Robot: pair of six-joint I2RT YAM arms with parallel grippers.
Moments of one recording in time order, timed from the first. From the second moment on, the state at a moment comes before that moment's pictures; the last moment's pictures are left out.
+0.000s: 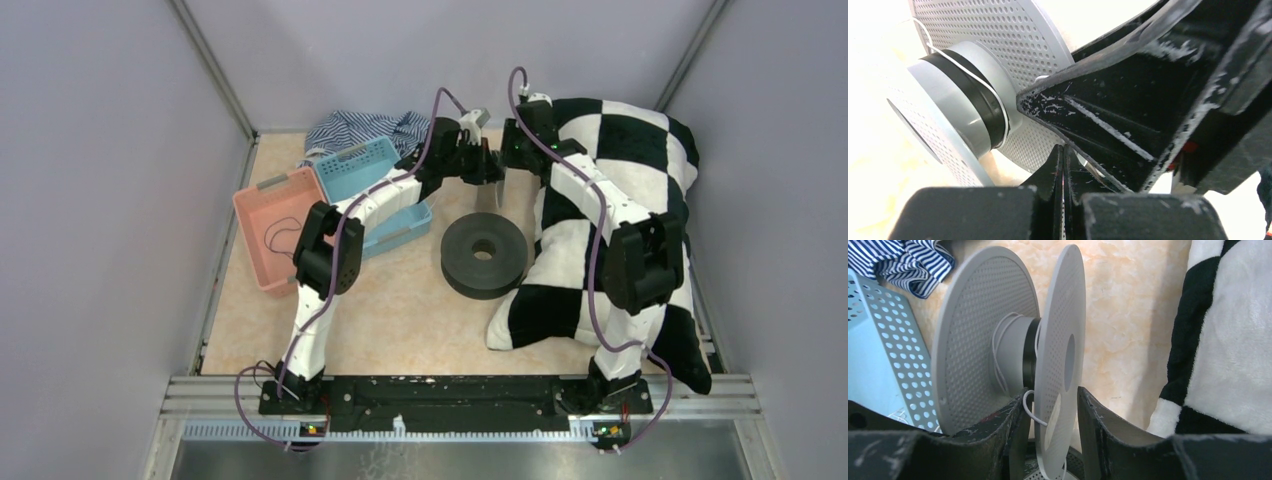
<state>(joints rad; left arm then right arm) -0.60 2.20 1.84 -0.02 0.48 -0.44 0.36 1.86 1.62 -0.39 0.15 0.36</state>
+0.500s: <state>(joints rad) -0.60 2.20 1.84 0.00 0.50 -0.47 0.37 1.87 1.60 -0.39 0.17 0.35</state>
